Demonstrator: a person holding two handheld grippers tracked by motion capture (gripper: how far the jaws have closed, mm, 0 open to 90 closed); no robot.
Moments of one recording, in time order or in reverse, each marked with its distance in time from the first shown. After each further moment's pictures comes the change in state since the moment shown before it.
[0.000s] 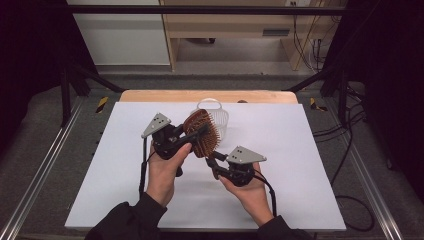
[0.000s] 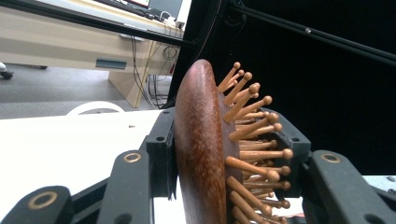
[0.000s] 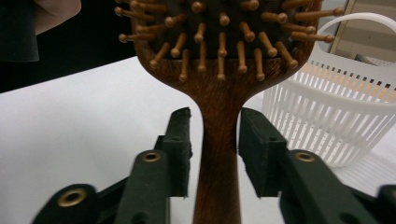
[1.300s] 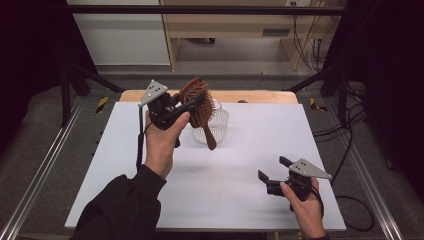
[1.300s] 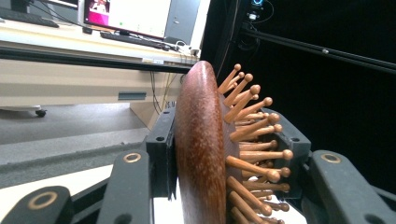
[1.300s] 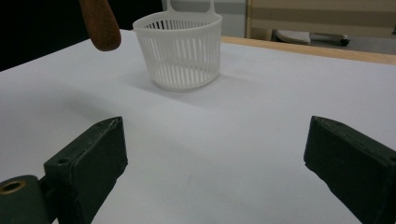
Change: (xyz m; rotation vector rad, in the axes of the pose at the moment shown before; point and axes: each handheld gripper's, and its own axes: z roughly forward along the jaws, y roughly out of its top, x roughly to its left) left arm 0.007 0.069 0.019 -0.076 0.069 0.086; right arm -0.069 -0.062 -0.114 -0.008 -0.250 0.168
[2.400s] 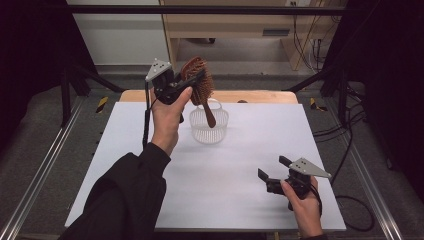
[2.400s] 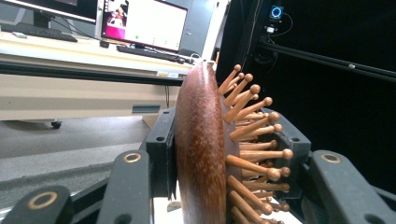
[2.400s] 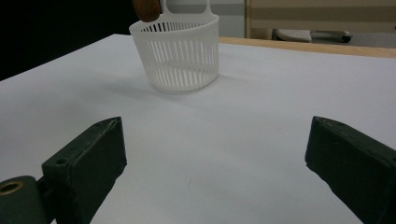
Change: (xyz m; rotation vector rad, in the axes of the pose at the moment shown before) left arm 0.036 0.019 0.049 -0.046 0.049 0.001; right arm -0.004 -0.003 0.006 -0.014 0.003 0.039
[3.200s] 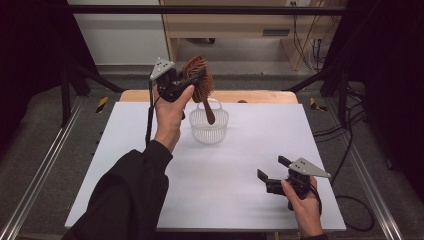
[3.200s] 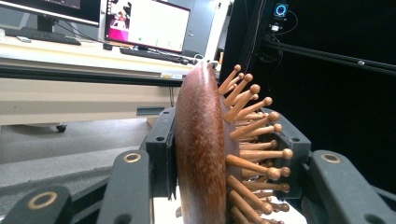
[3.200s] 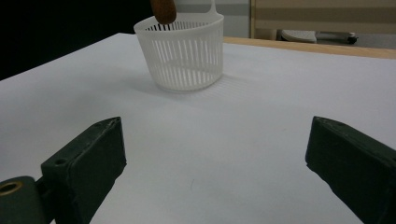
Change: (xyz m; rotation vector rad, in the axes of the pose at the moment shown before) left arm 0.010 -0.007 0.016 -0.006 0.010 0.021; right arm 0.000 -0.001 0.001 0.001 0.018 -0.009
